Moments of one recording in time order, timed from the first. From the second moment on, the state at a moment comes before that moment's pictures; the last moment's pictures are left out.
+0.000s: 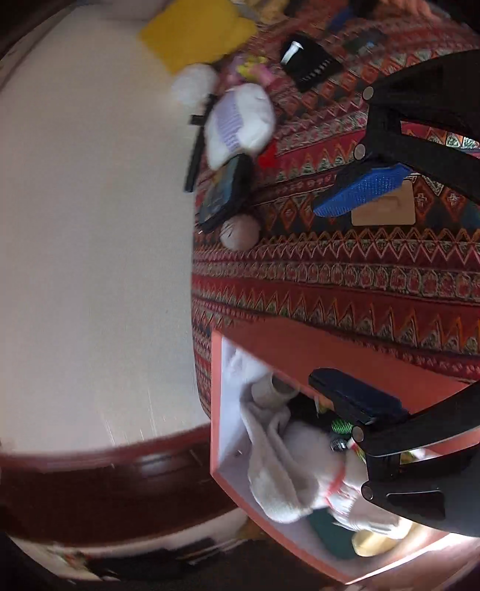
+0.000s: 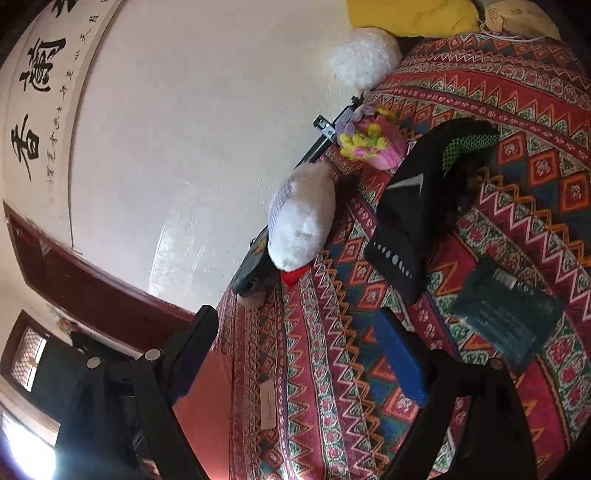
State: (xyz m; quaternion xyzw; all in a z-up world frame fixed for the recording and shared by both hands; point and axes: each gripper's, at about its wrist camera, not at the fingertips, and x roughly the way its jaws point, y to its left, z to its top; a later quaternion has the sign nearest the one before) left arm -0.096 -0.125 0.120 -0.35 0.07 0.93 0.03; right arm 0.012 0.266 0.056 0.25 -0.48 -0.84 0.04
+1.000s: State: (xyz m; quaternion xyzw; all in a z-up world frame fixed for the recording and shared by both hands) left arm -0.074 -0.152 0.195 -0.28 -0.04 0.96 0.06; right arm 0.027 0.367 0.007 0.24 -0.62 -0.74 -0.05
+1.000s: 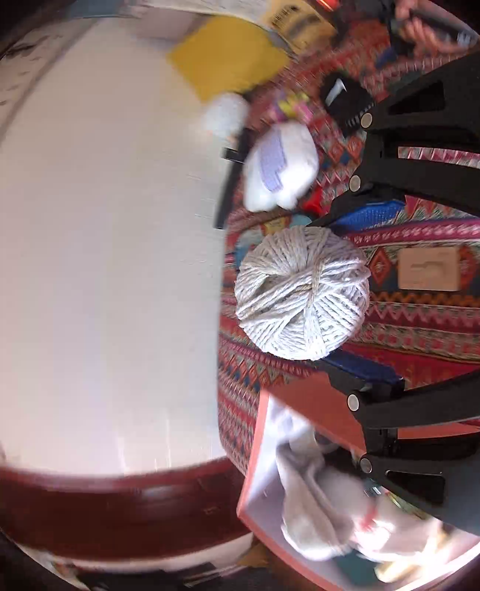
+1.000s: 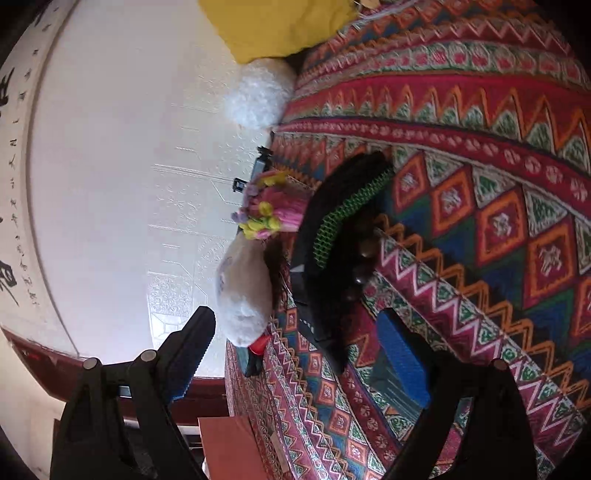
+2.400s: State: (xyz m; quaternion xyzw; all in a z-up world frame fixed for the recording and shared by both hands) left arm 0.023 -0.489 0.161 -0.27 -0.26 0.90 -0.21; right arm -0.011 -0.016 0.249 0.20 -0.23 -0.87 0.38
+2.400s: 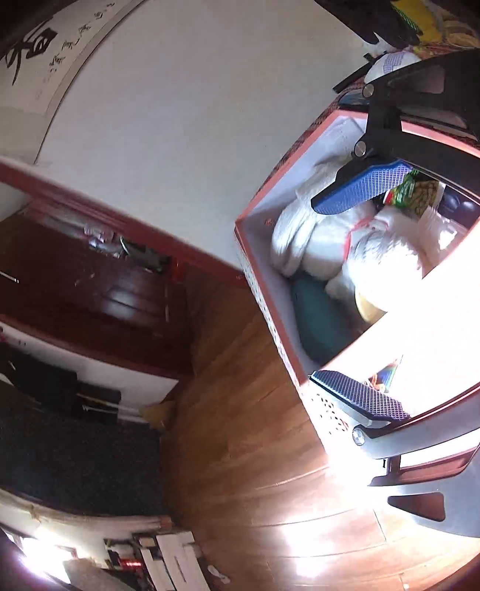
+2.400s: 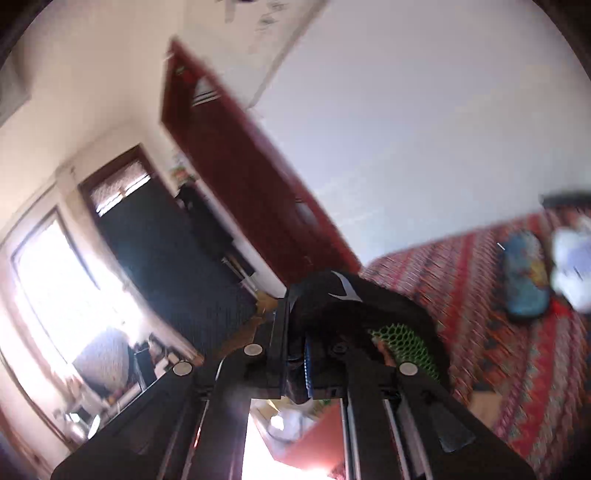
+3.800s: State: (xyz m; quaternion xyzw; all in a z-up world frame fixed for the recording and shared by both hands) left arm -0.047 -0.212 0.168 -0.34 -0.11 0.93 0.05; right arm 0.077 0.316 0.029 0.37 -0.43 -0.82 -0.12
